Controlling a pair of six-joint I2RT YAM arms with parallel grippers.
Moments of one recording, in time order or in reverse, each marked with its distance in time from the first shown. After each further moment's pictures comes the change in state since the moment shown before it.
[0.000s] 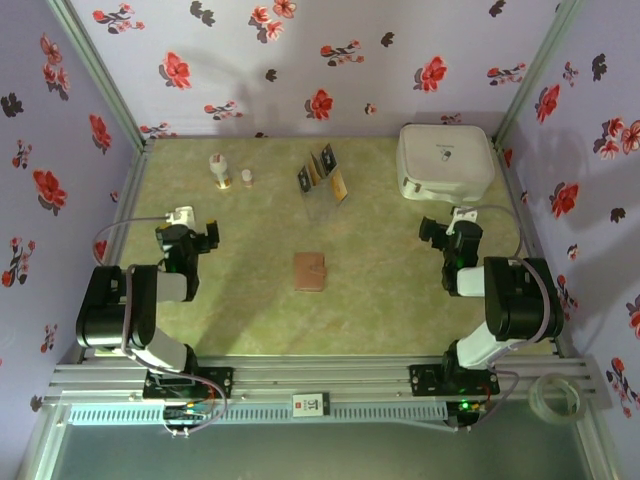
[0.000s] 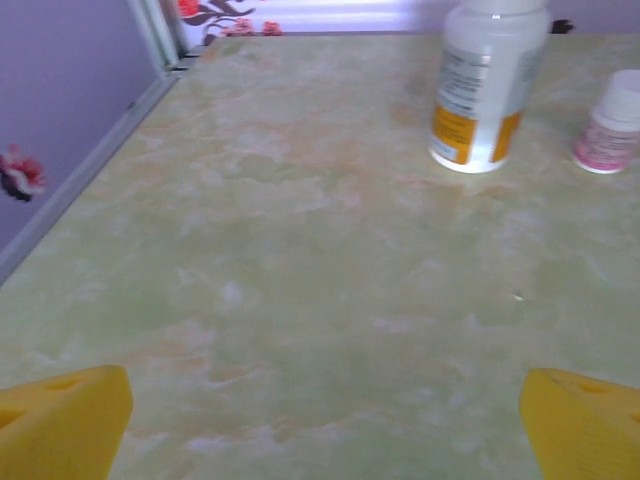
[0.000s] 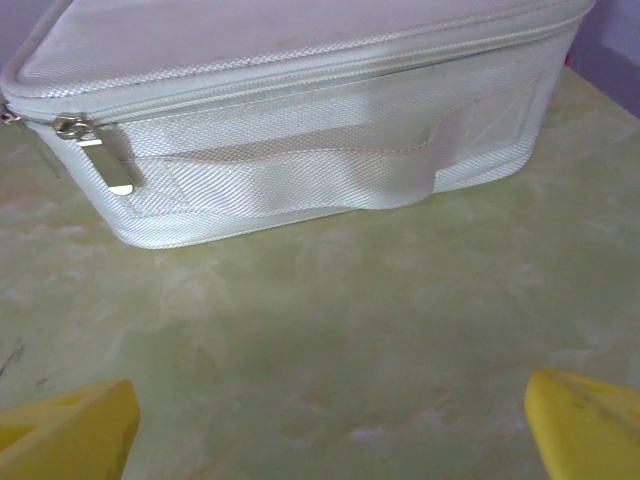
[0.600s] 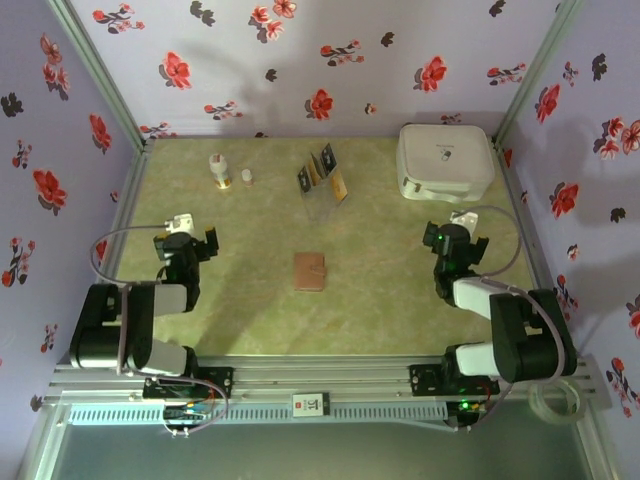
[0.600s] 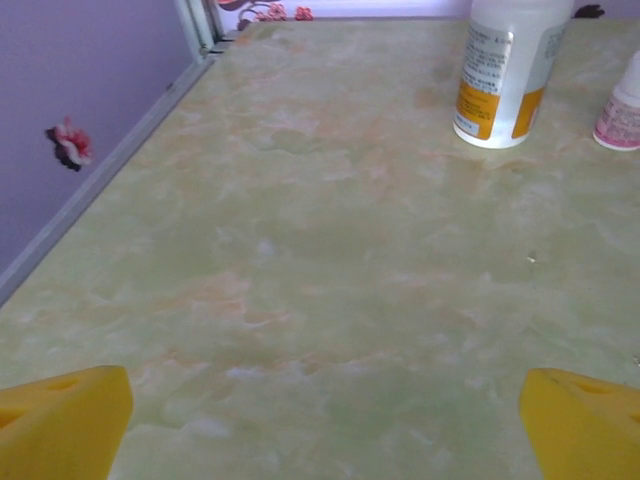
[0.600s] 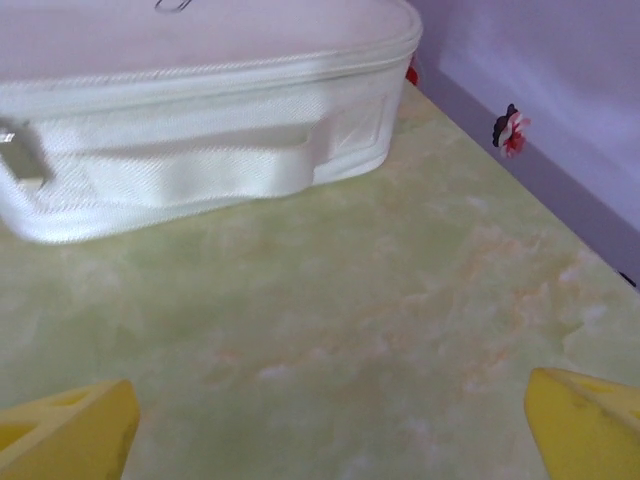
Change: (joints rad) left arm -0.031 -0.083 -0.065 -0.044 -0.052 -0.011; right arm 0.111 -0.229 -0.030 -0.240 0.352 0.026
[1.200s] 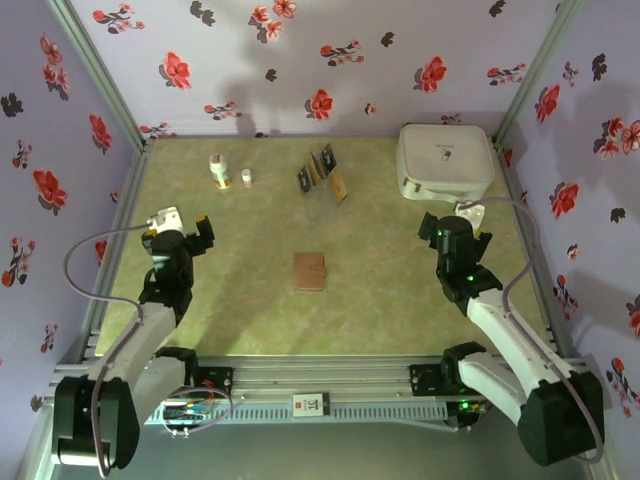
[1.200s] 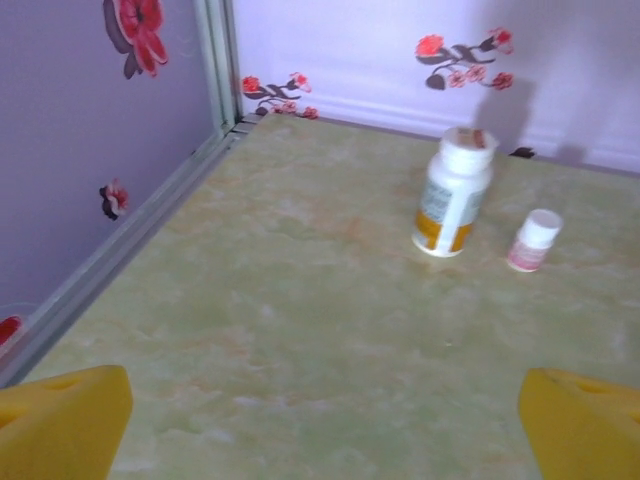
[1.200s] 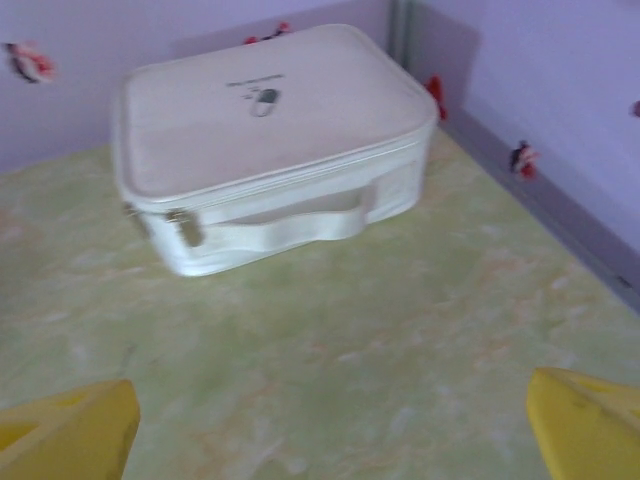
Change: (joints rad) left arm -0.079 -0.510 0.053 -0.478 -0.111 -0.134; right arm 0.184 -0.403 0.190 -0.640 0.110 0.173
